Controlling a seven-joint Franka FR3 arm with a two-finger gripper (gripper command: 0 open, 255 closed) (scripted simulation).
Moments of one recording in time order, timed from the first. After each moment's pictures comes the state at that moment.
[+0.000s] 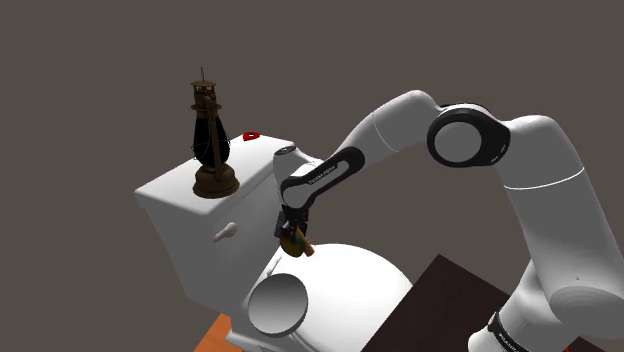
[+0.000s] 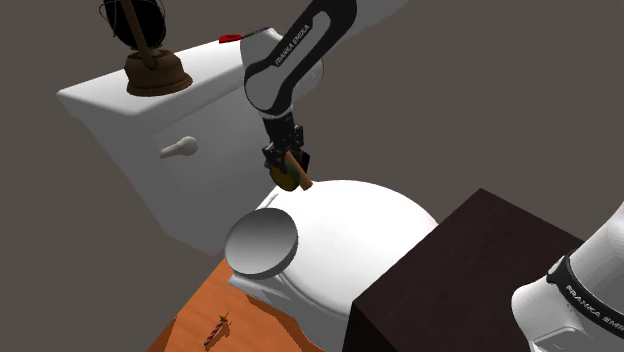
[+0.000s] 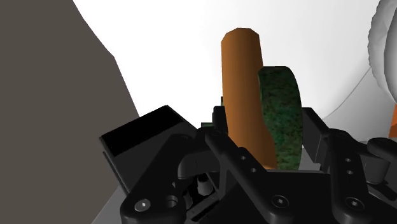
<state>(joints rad) 0.12 0.69 0.10 -1.68 -0.20 2.23 0.08</state>
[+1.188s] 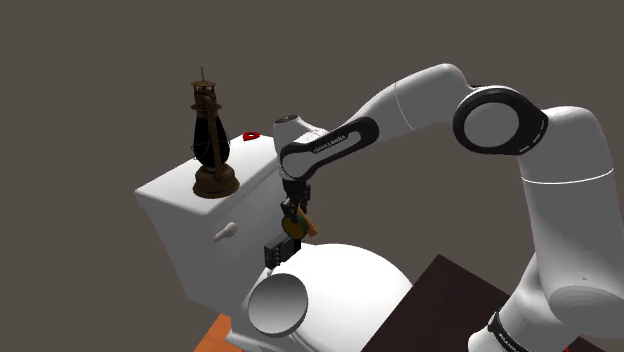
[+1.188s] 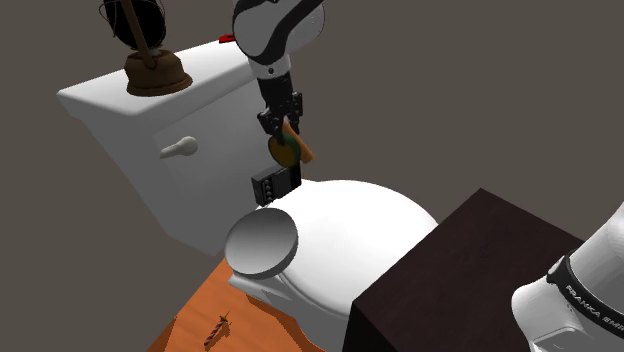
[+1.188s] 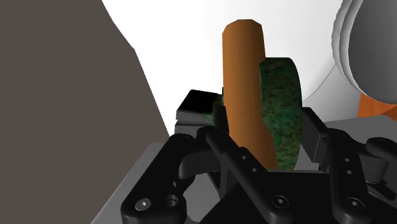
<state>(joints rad) 0.12 0.54 0.12 -1.67 -0.17 2.06 0.05</state>
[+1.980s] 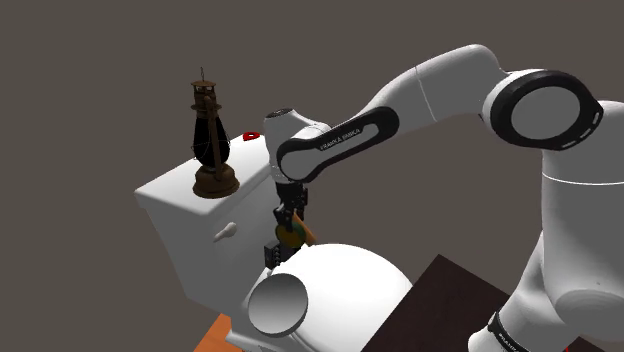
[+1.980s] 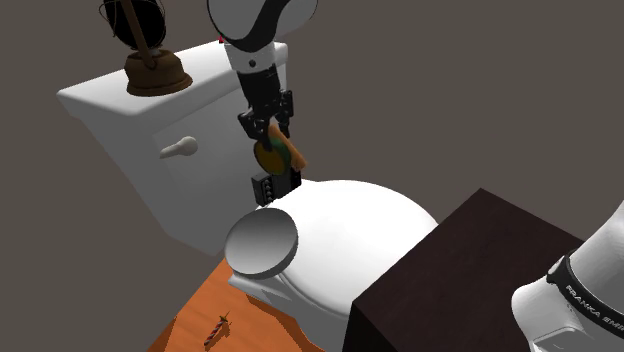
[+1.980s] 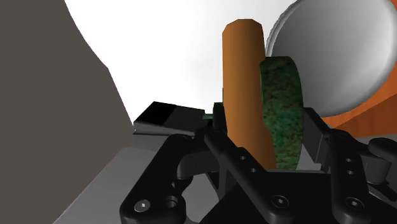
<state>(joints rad) 0.19 0.39 0.17 -1.80 -0.15 2.03 0.17</state>
